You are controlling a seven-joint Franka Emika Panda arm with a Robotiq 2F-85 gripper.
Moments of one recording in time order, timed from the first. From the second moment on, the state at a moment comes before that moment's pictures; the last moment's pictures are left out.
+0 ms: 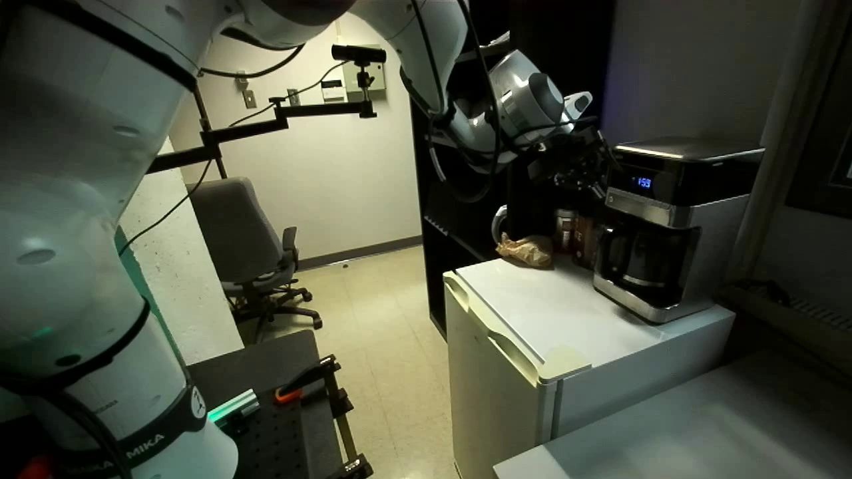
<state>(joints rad) 0.28 0.67 -0.10 -1.53 -0.80 2.77 0.12</state>
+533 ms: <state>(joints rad) 0.30 0.75 -0.13 -1.45 -0.80 2.79 0.12</state>
